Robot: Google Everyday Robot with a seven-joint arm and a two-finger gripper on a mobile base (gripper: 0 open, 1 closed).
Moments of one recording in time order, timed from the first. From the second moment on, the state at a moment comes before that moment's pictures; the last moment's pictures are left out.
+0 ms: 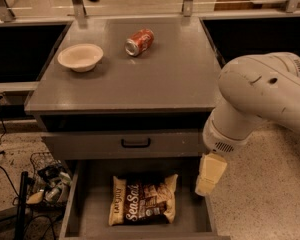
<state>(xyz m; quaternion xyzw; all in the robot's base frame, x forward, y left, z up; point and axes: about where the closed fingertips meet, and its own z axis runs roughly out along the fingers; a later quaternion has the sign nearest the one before) 0.430 -0.144 0.766 -0.59 0.81 0.03 0.08</state>
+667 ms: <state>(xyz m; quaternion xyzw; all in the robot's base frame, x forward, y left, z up) 0.435 -0.142 0.743 -0.56 0.82 0.04 0.08</state>
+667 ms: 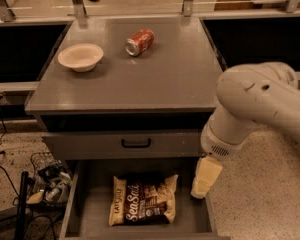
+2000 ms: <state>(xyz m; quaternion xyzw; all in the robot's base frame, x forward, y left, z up) 0.404 -0.100 0.646 -0.59 0.80 0.12 0.05</state>
